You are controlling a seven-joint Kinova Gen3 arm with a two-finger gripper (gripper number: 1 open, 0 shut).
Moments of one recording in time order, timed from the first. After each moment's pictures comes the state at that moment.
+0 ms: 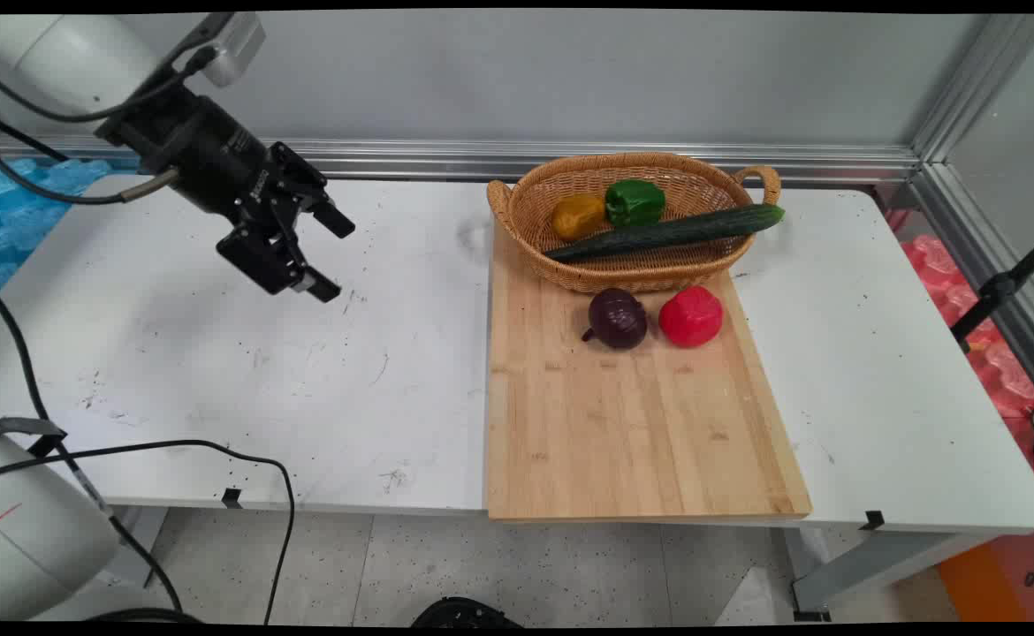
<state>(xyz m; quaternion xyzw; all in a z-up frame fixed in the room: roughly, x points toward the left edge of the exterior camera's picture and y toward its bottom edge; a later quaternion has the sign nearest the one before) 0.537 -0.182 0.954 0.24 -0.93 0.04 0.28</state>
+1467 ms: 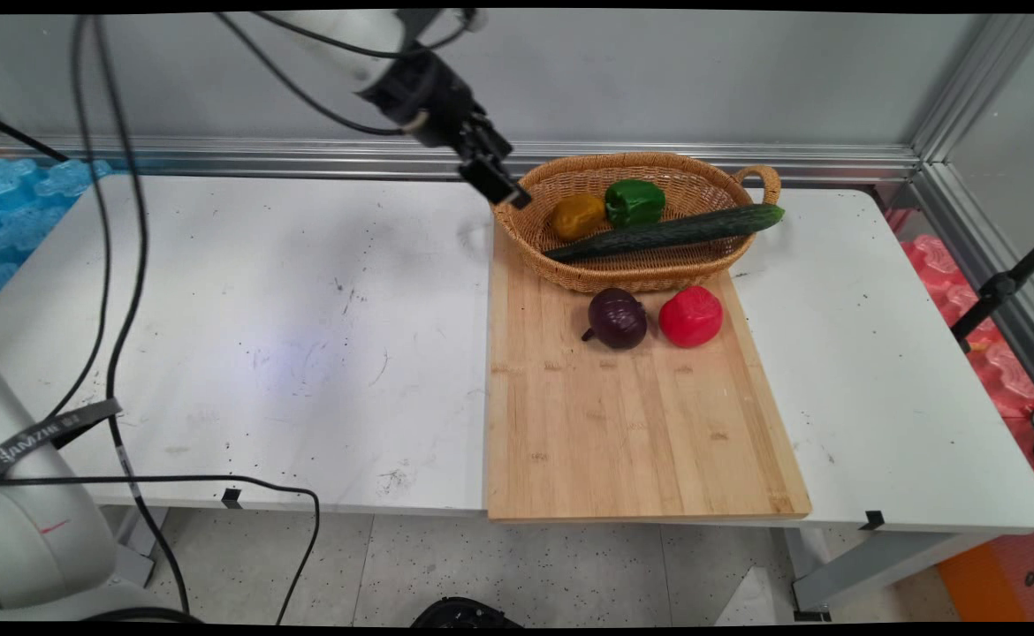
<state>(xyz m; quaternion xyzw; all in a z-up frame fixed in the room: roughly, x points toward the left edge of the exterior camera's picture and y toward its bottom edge) 0.434 -0.340 0.926 0.30 -0.90 0.13 0.31</state>
